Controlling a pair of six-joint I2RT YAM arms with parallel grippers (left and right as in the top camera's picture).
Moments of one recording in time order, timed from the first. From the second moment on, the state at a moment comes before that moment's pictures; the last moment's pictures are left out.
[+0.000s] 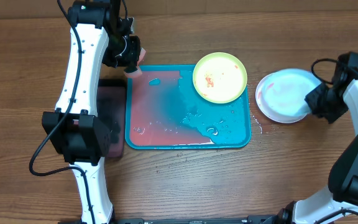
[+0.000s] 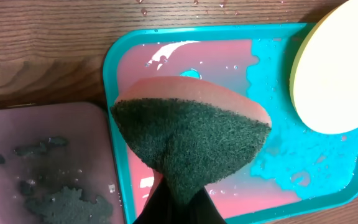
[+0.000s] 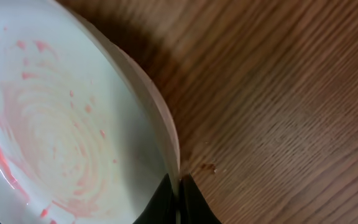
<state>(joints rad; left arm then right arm) -0.11 2.23 2.33 -1.49 0.20 -0.11 -0.34 1.81 1.32 -0.96 -0.01 0.60</state>
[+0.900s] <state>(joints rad) -0.12 2.23 2.33 -1.49 0.20 -0.11 -0.06 1.81 1.42 -0.91 -0.19 0.52</state>
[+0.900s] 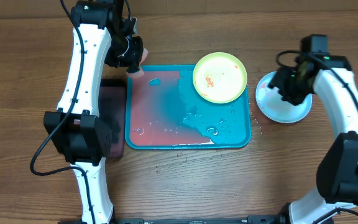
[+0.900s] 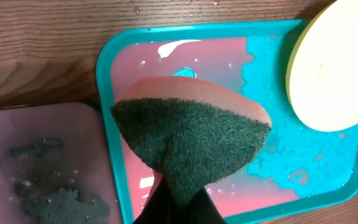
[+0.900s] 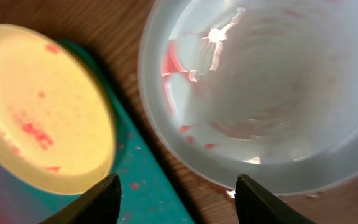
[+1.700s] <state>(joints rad) -0.13 2.23 2.33 -1.49 0.20 -0.11 0.17 2.01 1.40 -0.77 -0.13 0.69</state>
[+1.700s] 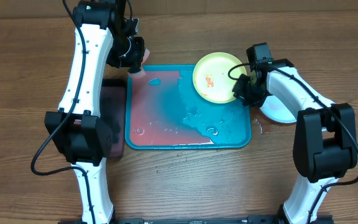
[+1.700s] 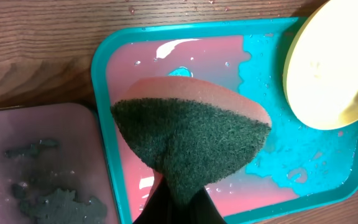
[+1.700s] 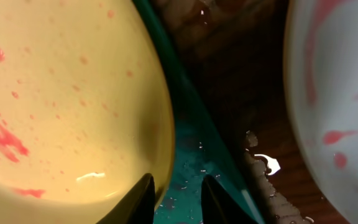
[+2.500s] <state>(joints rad) -0.13 2.23 2.33 -1.49 0.20 -0.11 0.42 2.01 1.40 -0.85 -0.22 0.59</state>
